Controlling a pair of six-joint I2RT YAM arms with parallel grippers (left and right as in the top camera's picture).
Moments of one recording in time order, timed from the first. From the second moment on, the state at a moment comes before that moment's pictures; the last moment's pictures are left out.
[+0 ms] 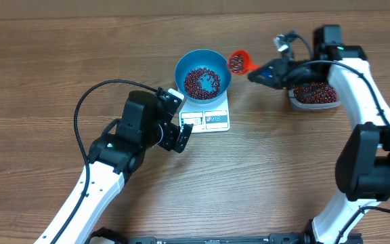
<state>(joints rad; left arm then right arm) -0.39 1.23 0.90 -0.48 0.16 0.08 0.00 1.96 1.60 -0.92 -1.12 -0.02</state>
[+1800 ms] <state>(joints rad) -0.39 1.23 0.90 -0.48 0.16 0.08 0.47 1.96 1.88 -1.02 0.04 0.08</state>
